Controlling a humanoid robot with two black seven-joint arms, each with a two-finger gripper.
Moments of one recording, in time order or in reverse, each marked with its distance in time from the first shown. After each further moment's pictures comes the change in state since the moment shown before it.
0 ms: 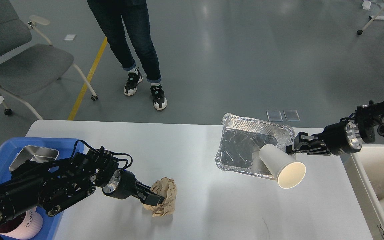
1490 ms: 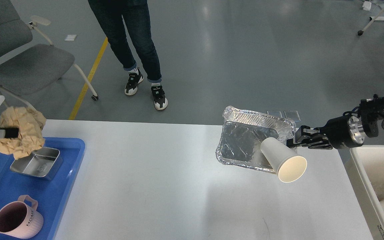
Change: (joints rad) left arm -0.188 1.209 -0.225 -0.565 -0.357 -0.081 -0.281; right arm 0.019 -0.009 0.022 0.005 0.002 0.007 0.000
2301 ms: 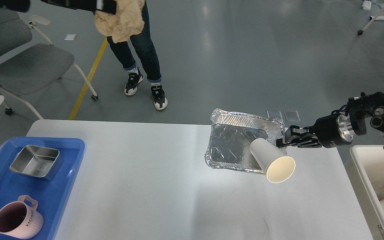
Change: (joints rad) left arm -0.562 -0.965 -0.103 0.521 0.154 -0.274 0.109; right arm 0.042 0.053 -0.004 0.015 -0.002 0.012 -0.003
